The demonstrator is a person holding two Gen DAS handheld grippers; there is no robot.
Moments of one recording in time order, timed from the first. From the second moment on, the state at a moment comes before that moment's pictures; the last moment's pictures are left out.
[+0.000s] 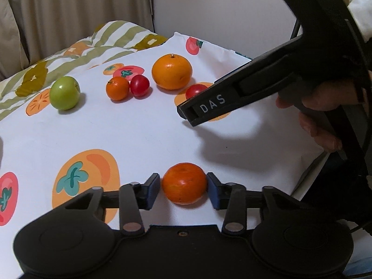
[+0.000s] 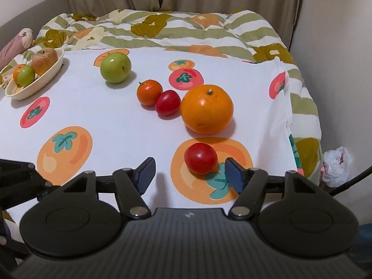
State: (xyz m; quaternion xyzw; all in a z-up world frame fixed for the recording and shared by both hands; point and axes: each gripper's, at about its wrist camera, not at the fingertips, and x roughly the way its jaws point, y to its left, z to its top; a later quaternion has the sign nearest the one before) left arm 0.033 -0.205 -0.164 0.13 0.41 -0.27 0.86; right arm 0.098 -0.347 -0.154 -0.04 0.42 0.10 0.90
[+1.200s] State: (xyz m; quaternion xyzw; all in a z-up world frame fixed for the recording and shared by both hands) left arm 0.040 -0.151 -0.125 0.08 0.38 -0.18 0.91; right arm 0.111 -0.326 -0.130 -0.02 0.39 0.10 0.92
